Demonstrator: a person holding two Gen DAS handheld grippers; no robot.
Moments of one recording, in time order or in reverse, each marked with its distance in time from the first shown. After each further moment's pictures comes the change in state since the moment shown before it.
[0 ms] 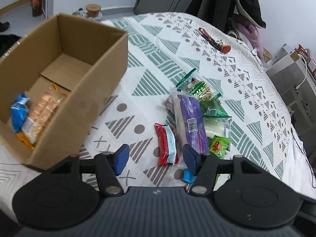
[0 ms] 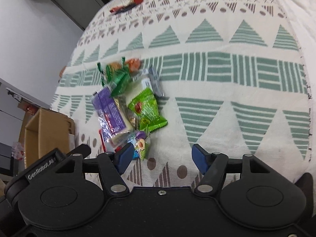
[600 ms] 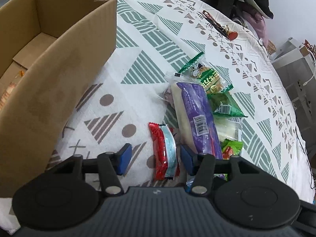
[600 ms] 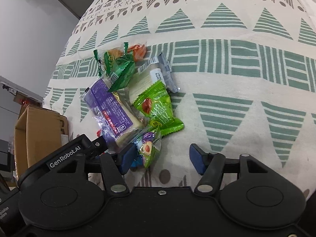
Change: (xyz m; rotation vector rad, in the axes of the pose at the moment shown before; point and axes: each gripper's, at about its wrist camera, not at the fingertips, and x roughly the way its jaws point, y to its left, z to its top) left arm 0.058 0.000 0.008 -0.020 0.081 -0.019; right arm 0.044 0.022 0.010 -0.013 0.051 -0.014
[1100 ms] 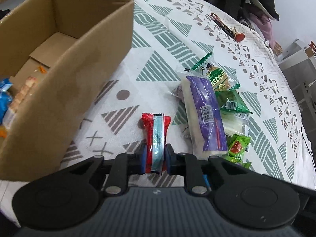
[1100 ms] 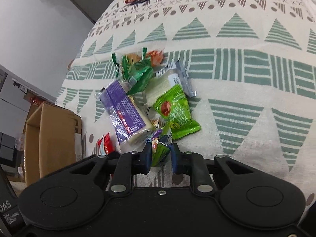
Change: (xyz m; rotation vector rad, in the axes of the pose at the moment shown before) left arm -0.018 0.010 -0.009 -0.010 -0.016 0.050; right arm -0.014 0.008 -0.004 -0.040 -0.054 0.065
